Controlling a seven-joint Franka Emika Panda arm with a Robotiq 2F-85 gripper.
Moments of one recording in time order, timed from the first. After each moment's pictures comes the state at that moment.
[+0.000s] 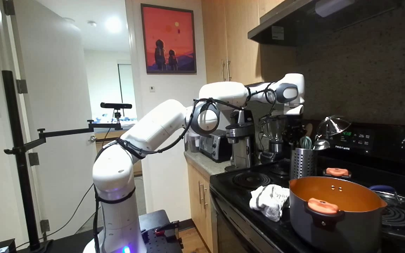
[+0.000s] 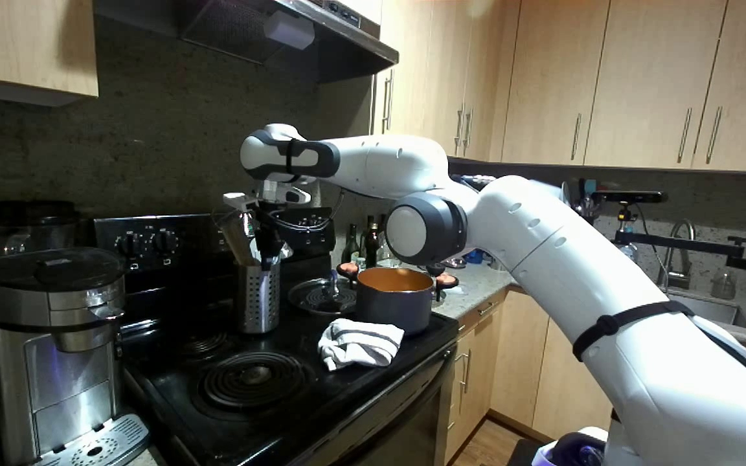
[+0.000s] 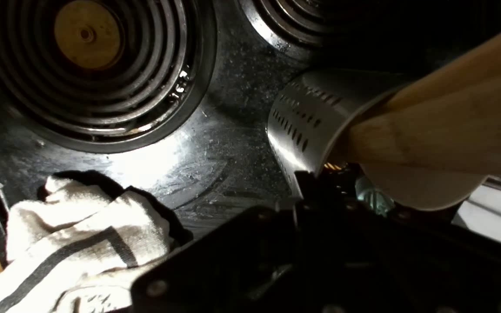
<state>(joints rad) -0.06 0.92 -0.06 -0.64 0.11 1.62 1.69</state>
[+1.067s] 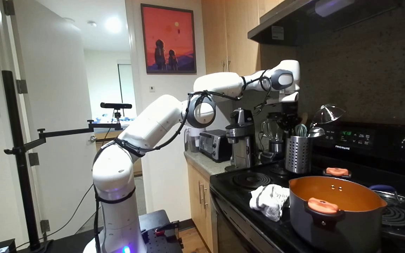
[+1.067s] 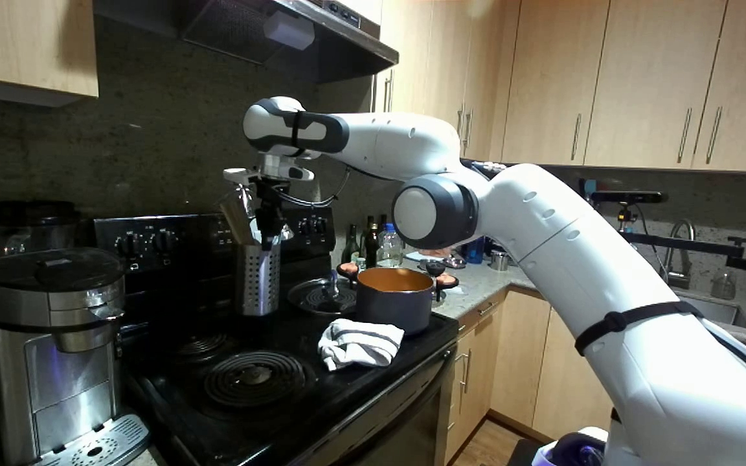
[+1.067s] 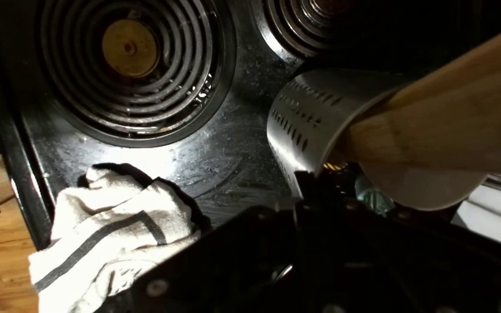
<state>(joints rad) -0.06 0.84 -0.04 -0.64 0.11 1.55 1.69</state>
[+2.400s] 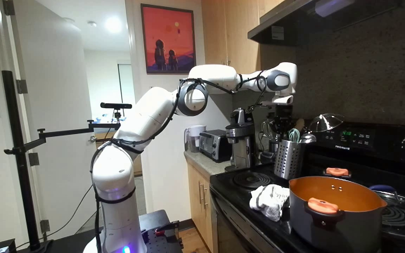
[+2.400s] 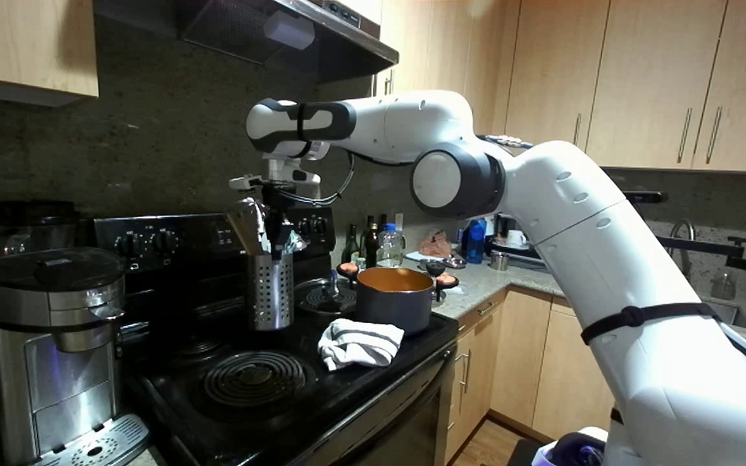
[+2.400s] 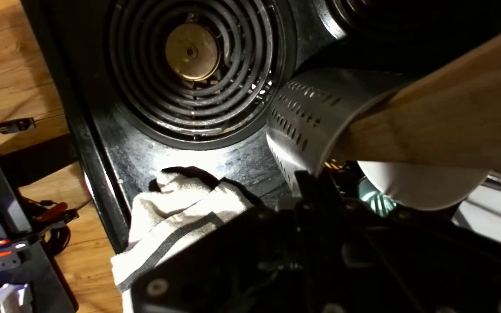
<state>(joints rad) -0.05 0.67 -0.04 -0.93 0.11 1.57 1.79</state>
